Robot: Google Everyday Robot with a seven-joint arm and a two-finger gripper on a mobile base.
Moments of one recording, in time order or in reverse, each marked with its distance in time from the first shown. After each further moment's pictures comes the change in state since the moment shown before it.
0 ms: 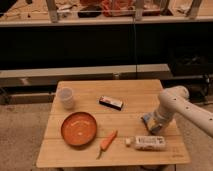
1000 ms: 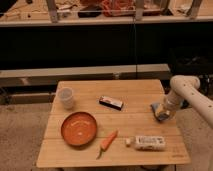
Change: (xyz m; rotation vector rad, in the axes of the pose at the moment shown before) arm 0.090 0.028 -0.009 0.037 -0.011 0.149
